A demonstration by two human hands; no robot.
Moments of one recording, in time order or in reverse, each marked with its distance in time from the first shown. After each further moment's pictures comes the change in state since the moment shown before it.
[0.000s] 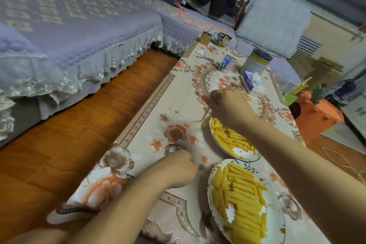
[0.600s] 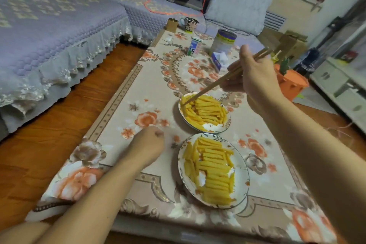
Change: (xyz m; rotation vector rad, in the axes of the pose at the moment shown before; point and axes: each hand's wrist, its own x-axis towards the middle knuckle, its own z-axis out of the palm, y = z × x) left_hand 0.014 -0.010 0.018 -0.325 0.247 -0.004; right_hand -0.078 0.028 -0.104 0.998 0.371 0.622
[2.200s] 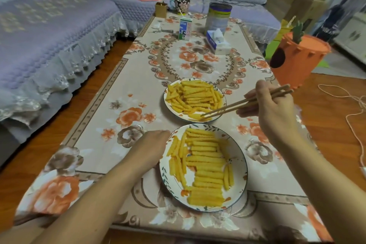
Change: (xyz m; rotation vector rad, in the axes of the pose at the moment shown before) left_hand 0.012 0.020 0.062 0.130 -0.116 -0.092; right_hand -0.023 0.135 -0.088 0.083 0.108 -0.055
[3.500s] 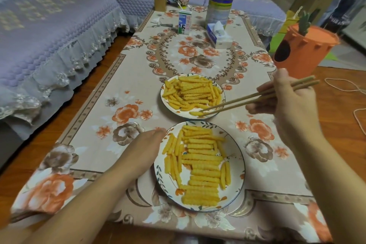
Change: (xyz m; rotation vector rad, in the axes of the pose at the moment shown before) left_hand -0.016 -0.001 0.003 0.030 0.083 0.065; right_hand 0.001 -0.008 -0.024 0.126 0.004 0.068
